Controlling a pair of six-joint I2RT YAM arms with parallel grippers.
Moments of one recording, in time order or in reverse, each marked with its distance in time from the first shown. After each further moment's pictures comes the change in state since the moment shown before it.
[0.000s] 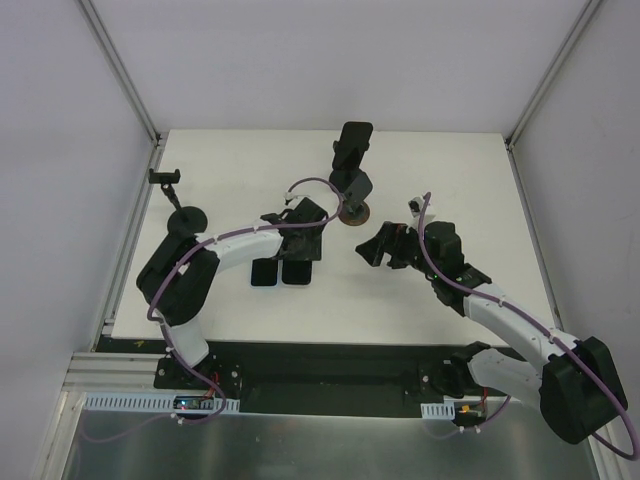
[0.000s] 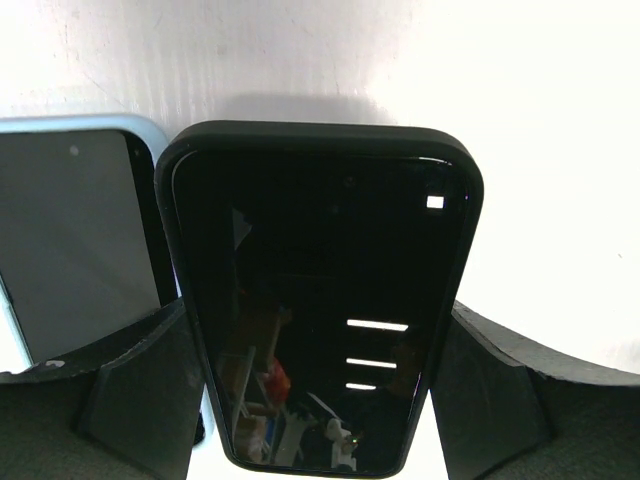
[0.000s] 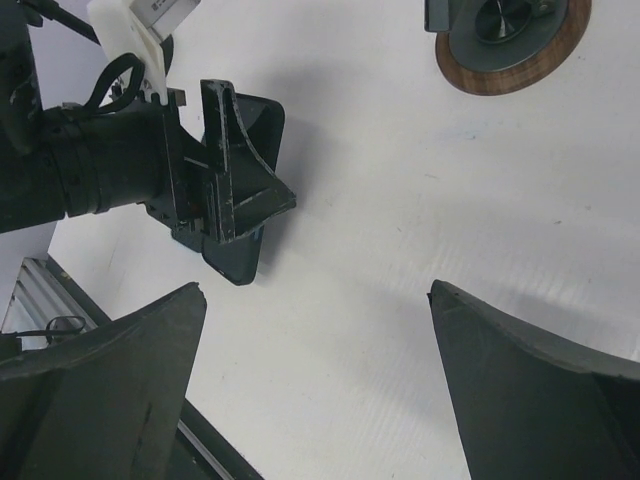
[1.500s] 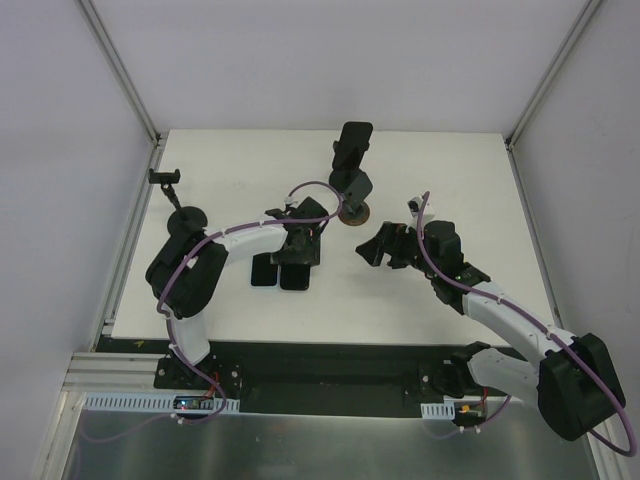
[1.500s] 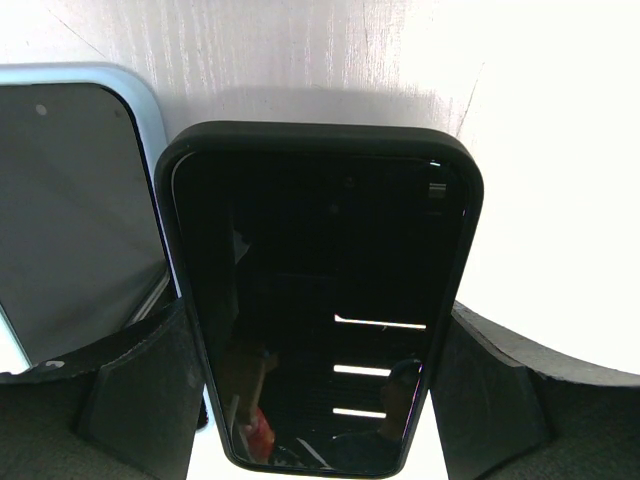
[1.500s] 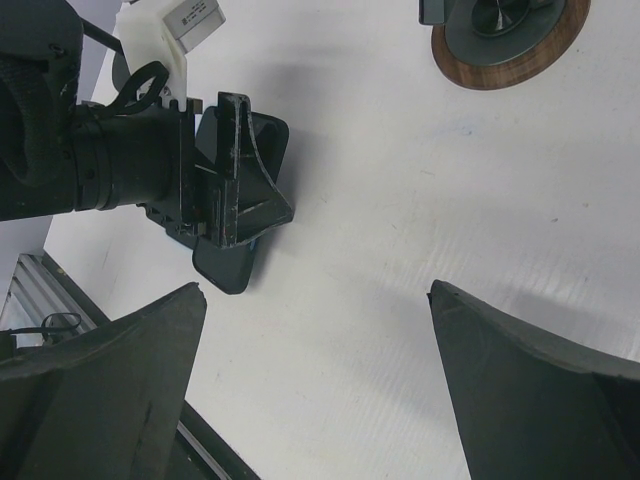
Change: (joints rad) left arm 0.023 0.086 0.068 -0.126 0.052 -0.017; right arm -0.014 0.021 -0.001 0.003 -0.013 -0.012
